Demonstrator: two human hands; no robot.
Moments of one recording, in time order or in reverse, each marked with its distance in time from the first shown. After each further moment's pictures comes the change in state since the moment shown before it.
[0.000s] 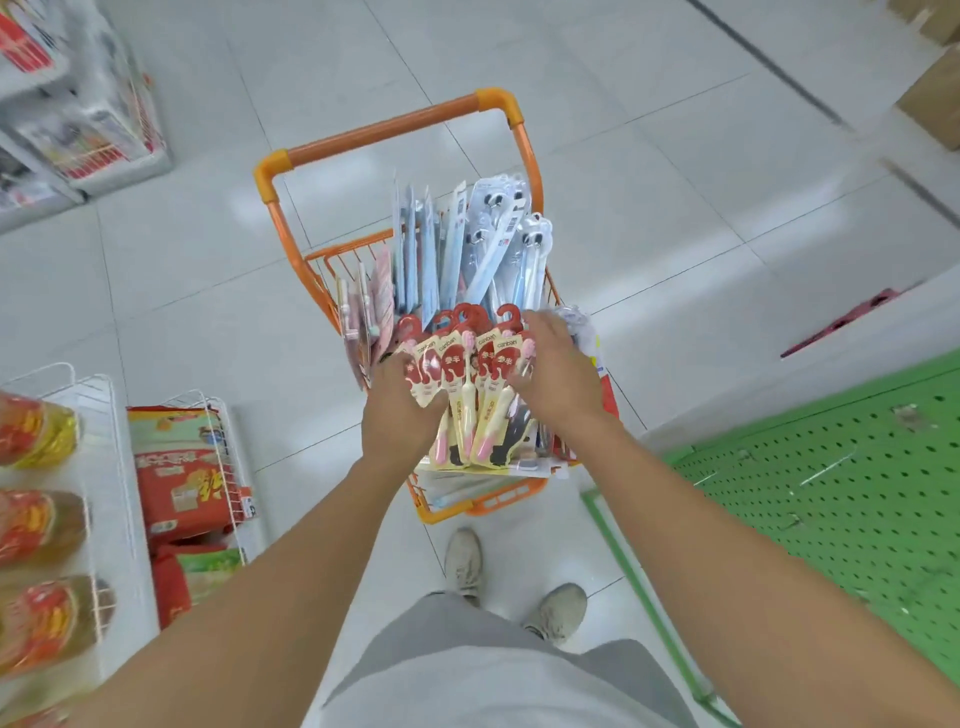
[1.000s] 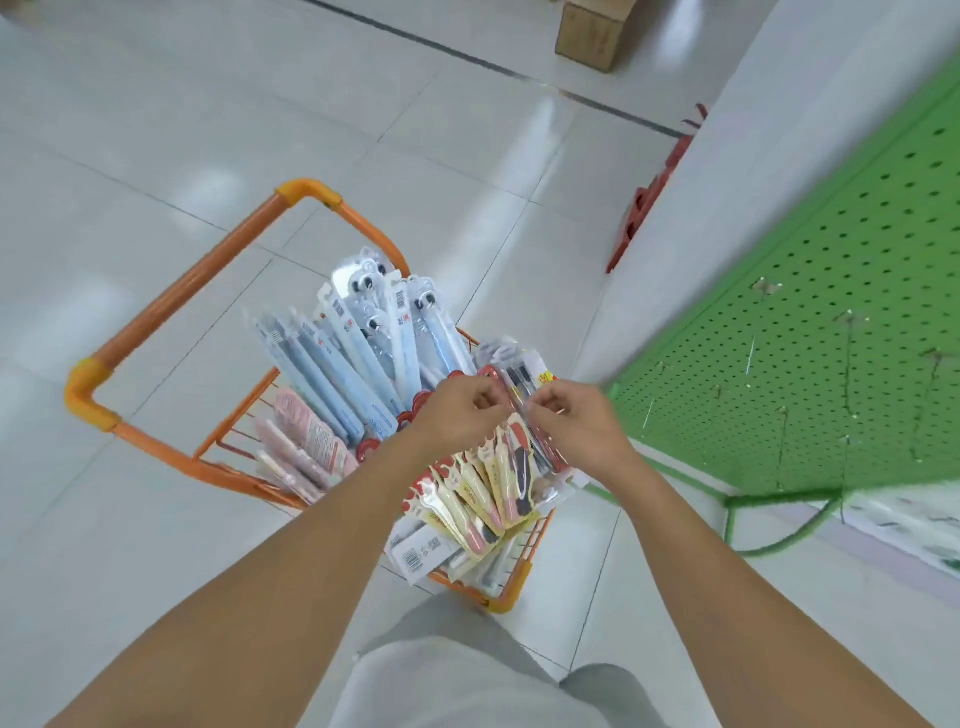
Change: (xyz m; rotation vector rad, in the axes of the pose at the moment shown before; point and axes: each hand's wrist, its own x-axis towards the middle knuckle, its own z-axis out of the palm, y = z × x) left_hand 0.119 0.098 0.016 0.076 -0.993 0.614; right_hand -0.021 -0.033 0.006 0.567 0.427 0.582
